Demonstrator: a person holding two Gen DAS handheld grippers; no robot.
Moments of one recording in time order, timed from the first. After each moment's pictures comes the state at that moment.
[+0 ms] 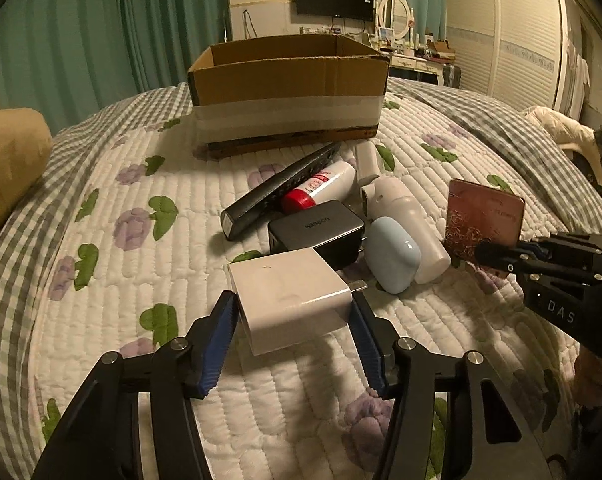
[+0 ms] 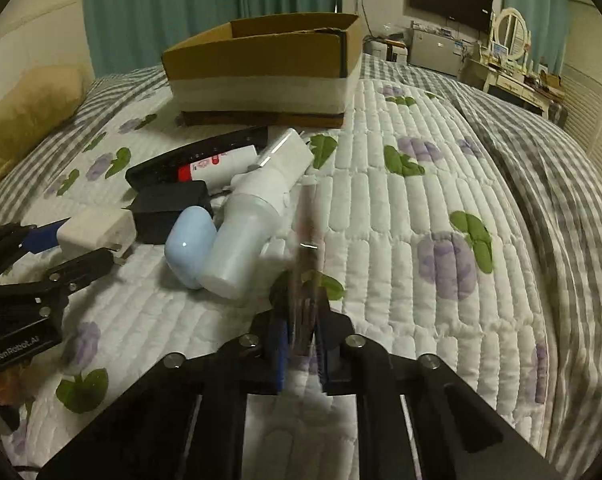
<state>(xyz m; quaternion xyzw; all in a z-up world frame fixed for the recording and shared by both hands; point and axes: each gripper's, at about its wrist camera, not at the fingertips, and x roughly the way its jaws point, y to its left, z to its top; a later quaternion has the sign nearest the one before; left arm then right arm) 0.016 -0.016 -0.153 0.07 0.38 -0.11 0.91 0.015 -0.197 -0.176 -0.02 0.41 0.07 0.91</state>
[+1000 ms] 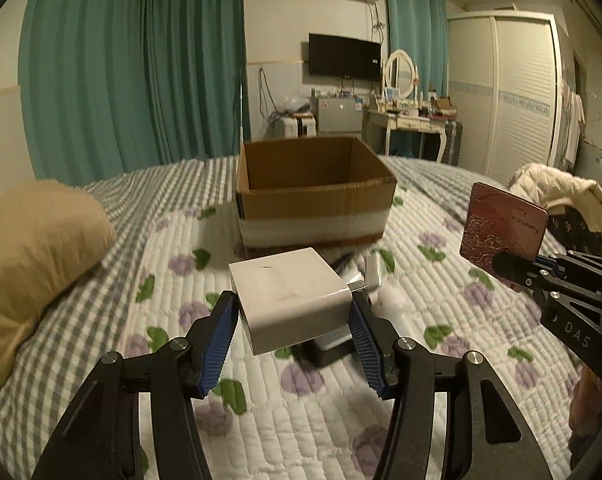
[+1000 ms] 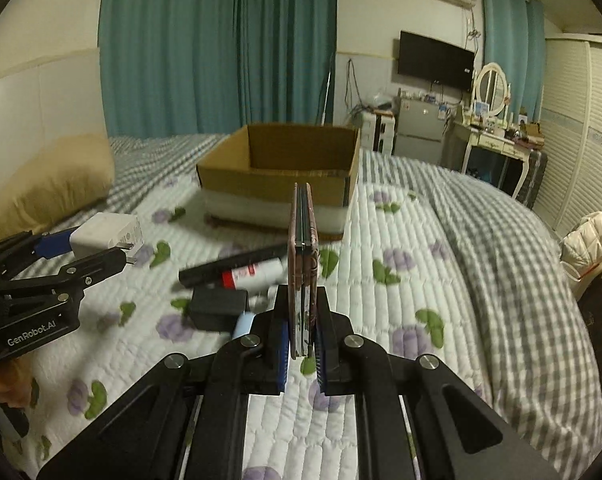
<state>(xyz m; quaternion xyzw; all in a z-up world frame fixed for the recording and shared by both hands) 0.002 0.012 -0.052 0.05 0.28 -0.11 0.95 -0.026 -0.171 -0.066 -0.03 0.28 0.04 0.96</state>
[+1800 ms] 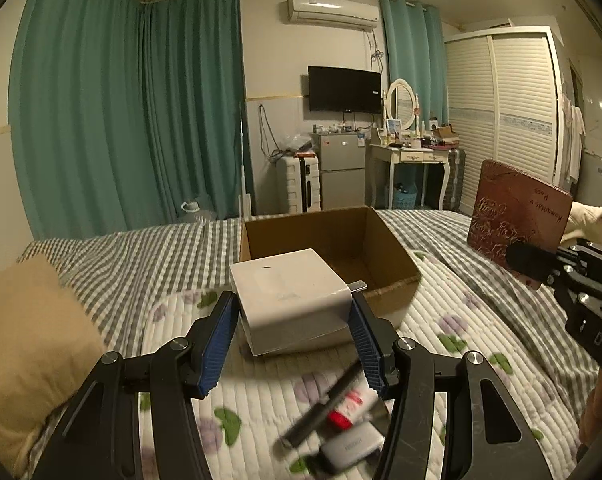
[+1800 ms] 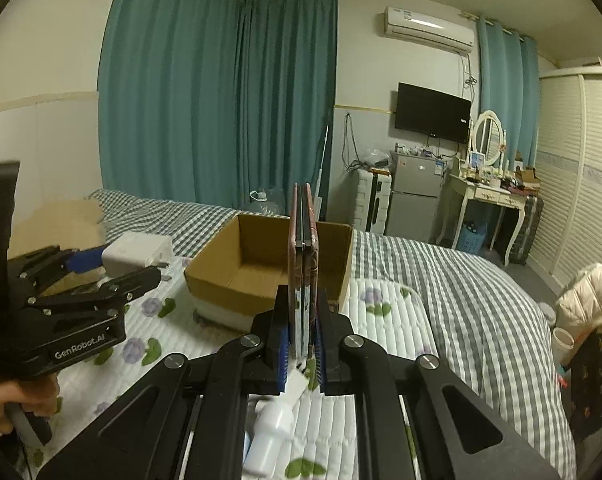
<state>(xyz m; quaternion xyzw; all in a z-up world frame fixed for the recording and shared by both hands) 0.101 -0.007 -0.003 0.06 0.22 -0.11 0.97 0.035 -0.163 0.006 -0.05 0.20 0.05 0.98</state>
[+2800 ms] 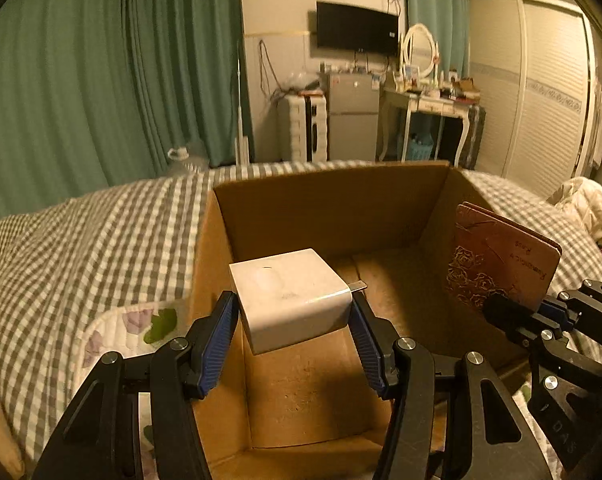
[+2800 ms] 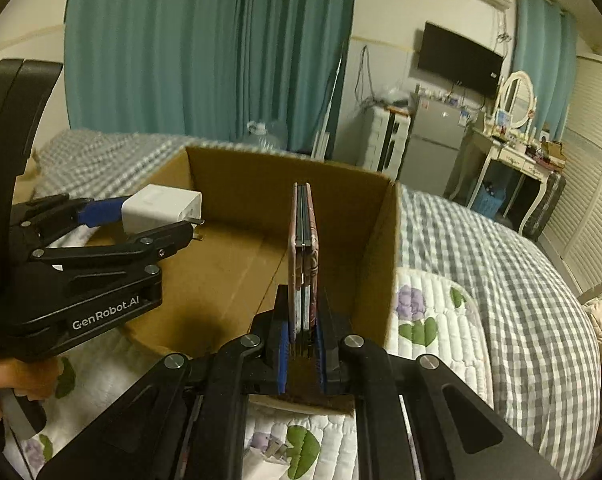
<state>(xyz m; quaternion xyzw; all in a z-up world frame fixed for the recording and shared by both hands) 0.286 -0.030 -0.079 0.06 0.34 -0.10 0.93 0.238 -0.162 -0.080 -0.08 0.33 0.05 0.94</state>
